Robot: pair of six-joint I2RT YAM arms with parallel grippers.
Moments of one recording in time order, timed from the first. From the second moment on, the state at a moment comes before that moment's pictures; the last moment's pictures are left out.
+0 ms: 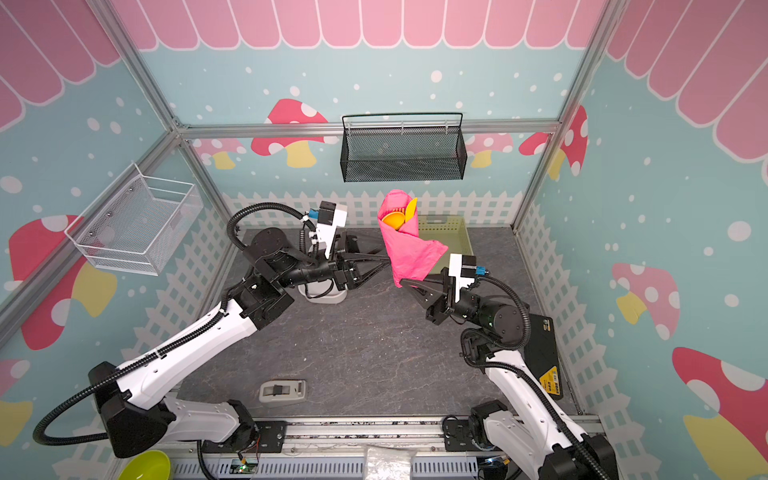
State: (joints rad) left arm -0.75 1.36 1.35 0.22 0.69 -0.43; right arm 0.28 0.95 0.60 1.08 -0.96 0.70
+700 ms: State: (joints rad) left arm -0.78 1.40 1.43 0.15 0.69 -0.36; right arm 0.30 0.96 0.60 1.12 -1.02 0.77
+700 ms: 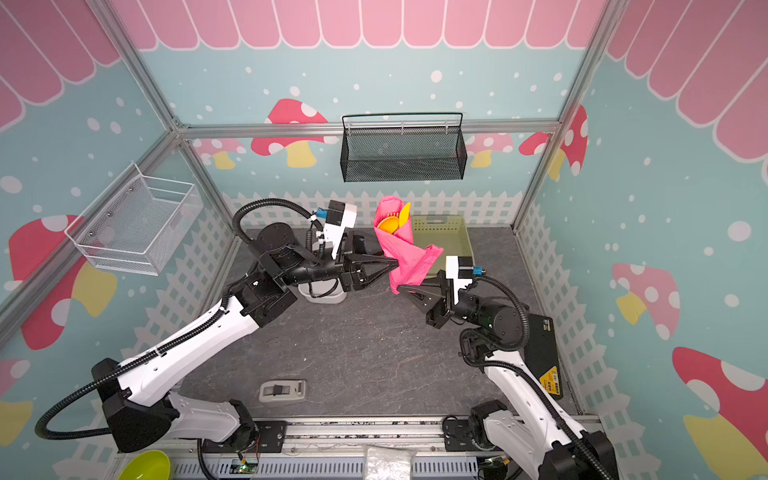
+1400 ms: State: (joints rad) left arm -0.80 1.45 1.48 0.16 0.69 -0.38; right arm 0.30 0.97 0.61 1.12 -1.00 0.77
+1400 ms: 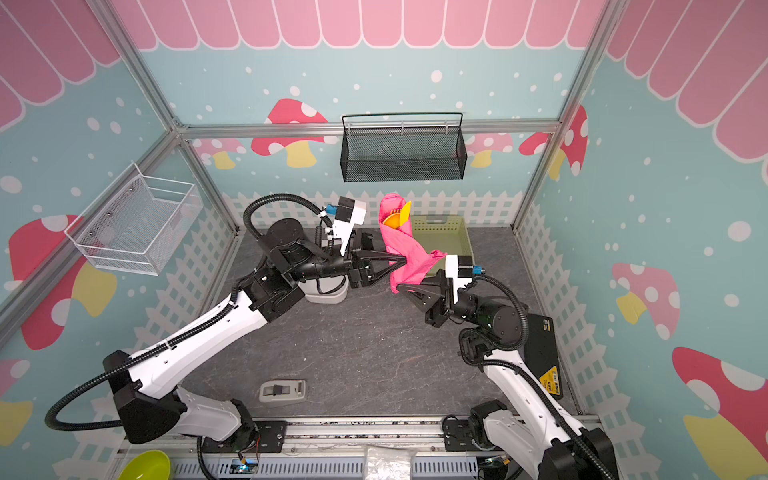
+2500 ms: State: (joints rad) left arm -0.80 1.50 1.48 0.30 0.71 -0.47; right arm 0.30 0.85 0.62 0.88 -0.91 0.68
